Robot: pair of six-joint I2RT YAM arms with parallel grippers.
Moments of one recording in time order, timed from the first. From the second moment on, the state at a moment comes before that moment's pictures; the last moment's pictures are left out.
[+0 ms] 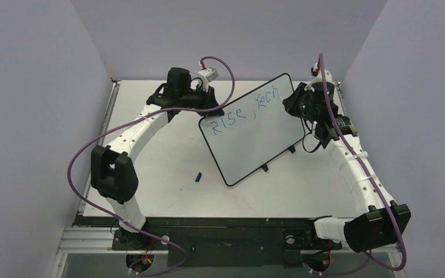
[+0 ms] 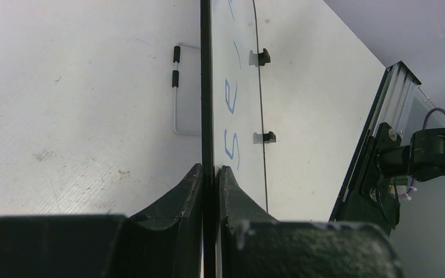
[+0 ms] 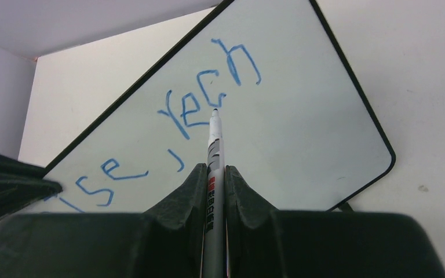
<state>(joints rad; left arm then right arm) -0.41 1.76 1.60 -0.40 0.70 -0.08 0.20 1.29 1.30 -0.44 -0.02 0.45</state>
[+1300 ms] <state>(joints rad) -0.42 1.72 1.55 -0.37 0.68 -0.08 0.66 0.96 0.93 -0.44 0.11 0.38</state>
